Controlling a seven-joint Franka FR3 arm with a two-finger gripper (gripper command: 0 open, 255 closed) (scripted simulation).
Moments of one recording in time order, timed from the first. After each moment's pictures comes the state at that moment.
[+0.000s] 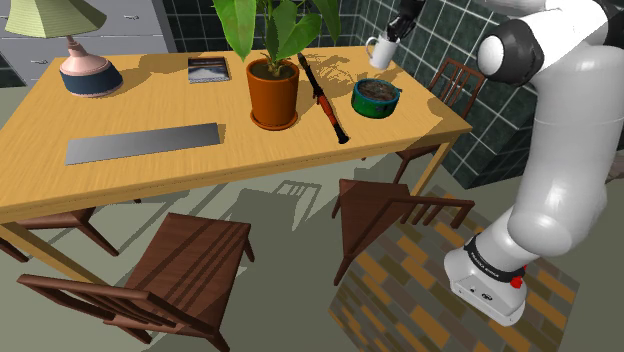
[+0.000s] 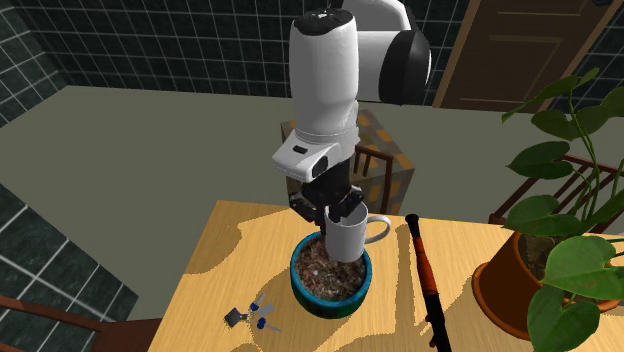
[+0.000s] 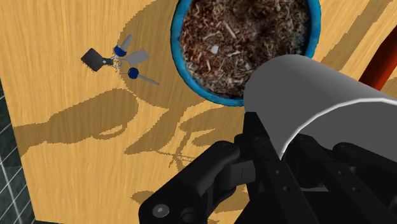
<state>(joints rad) -0.10 0.52 -0.54 -1.17 0.36 1.77 -0.46</state>
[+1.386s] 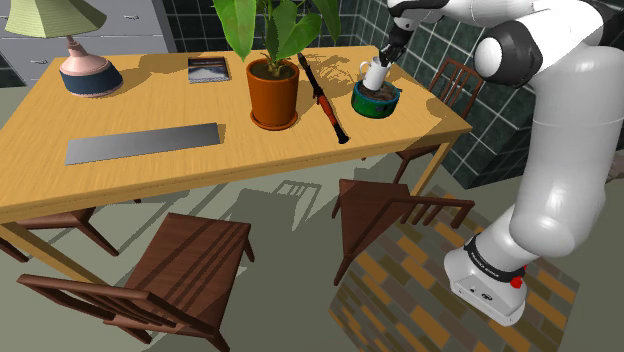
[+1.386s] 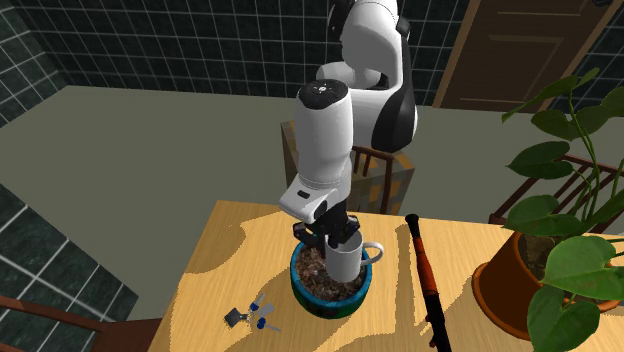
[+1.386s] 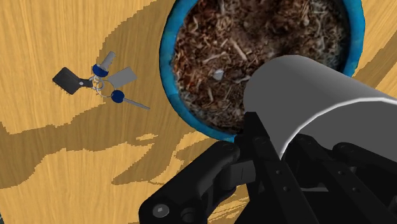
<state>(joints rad) -0.06 0.53 -0.52 -1.39 0.37 1.98 -0.50</state>
